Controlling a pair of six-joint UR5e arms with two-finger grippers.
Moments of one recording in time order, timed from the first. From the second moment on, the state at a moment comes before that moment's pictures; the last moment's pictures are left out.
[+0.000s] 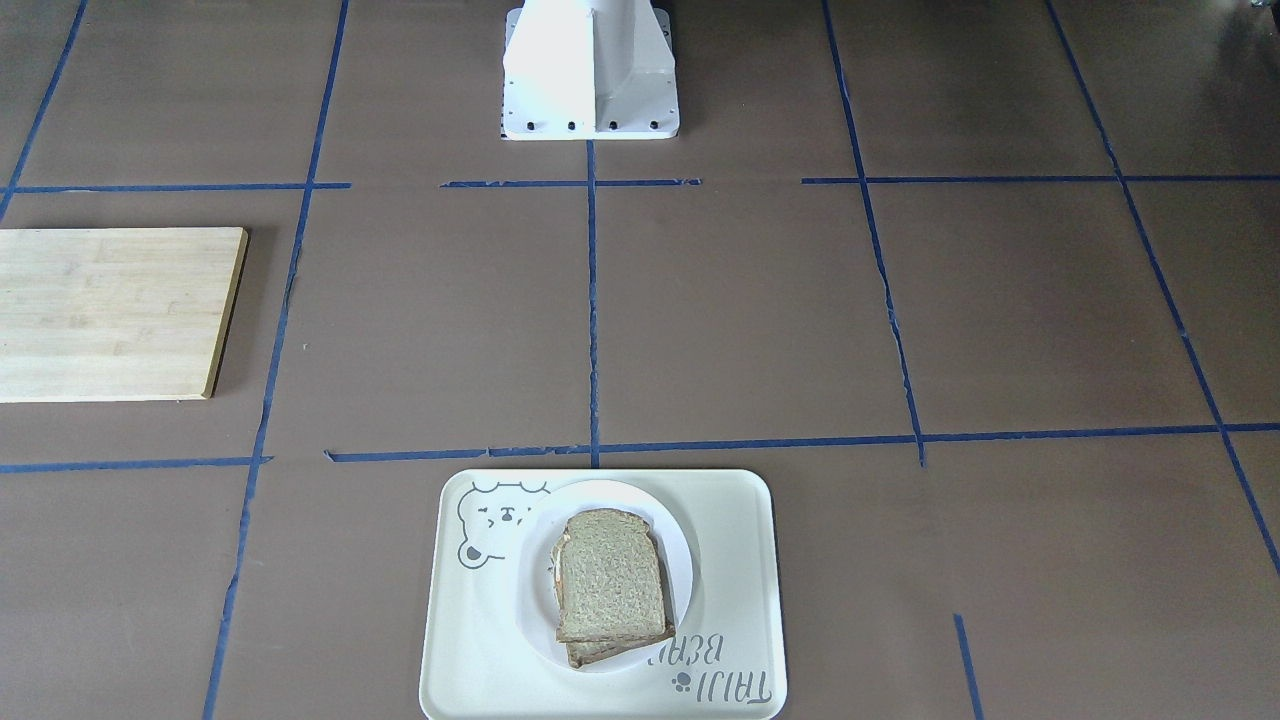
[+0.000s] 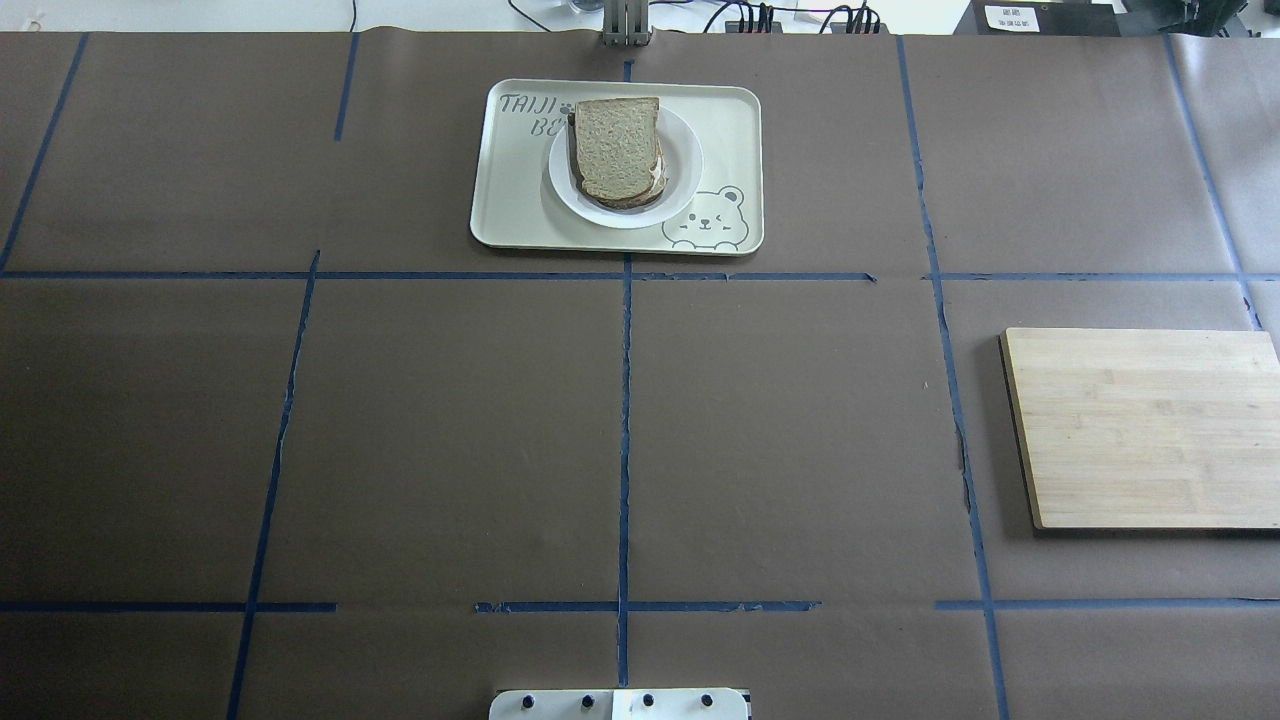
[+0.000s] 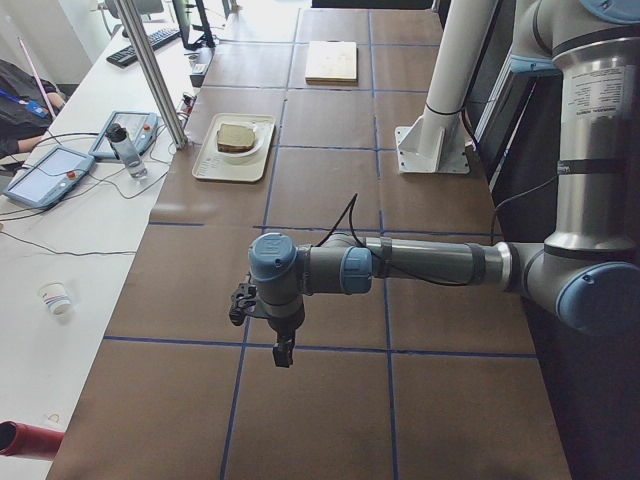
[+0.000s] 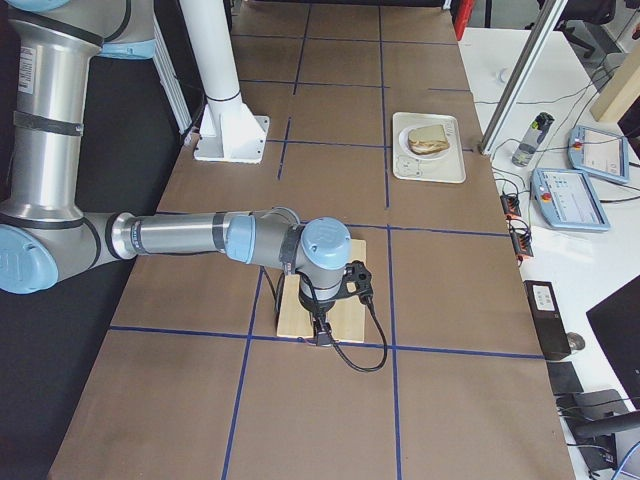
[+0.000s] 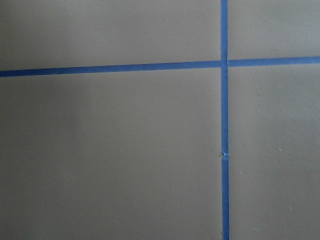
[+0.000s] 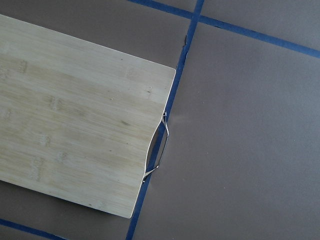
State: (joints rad) left arm -1.55 -1.50 -1.68 -1.50 -2.25 0.15; right arm 1.62 -1.77 1.87 -1.81 2.32 -0.41
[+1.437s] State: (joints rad) left arm -1.55 -1.47 -1.68 -1.50 -2.29 0.20; right arm 1.62 -1.77 1.87 -1.81 2.32 -0.41
